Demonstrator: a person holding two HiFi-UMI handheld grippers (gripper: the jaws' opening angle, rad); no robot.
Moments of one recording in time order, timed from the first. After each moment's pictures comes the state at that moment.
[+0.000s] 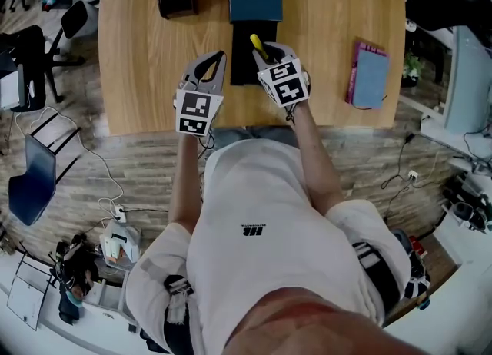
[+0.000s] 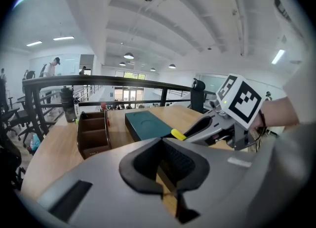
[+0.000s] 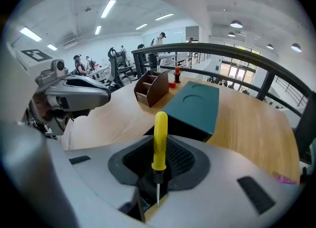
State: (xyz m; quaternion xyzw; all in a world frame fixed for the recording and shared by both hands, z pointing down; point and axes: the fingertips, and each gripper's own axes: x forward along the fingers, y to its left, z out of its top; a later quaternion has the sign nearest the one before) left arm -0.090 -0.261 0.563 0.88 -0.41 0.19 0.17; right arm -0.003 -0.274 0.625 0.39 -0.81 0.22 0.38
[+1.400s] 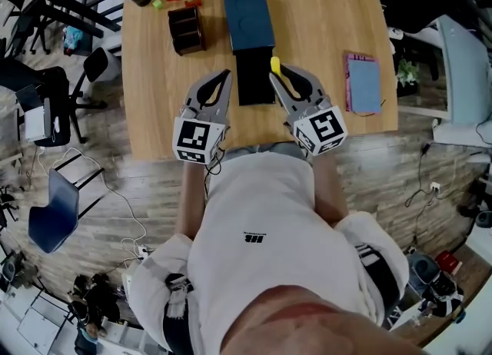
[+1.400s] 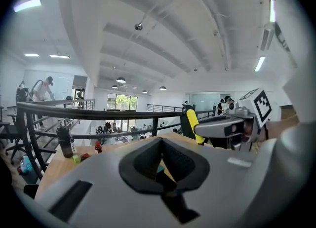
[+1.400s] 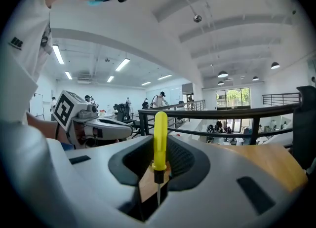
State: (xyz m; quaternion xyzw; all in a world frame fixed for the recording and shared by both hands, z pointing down) left arm -0.083 -0.235 0.403 0.92 -0.38 0.08 0.08; right arm 0.010 -0.226 0.395 0.45 -0.89 0.07 0.08
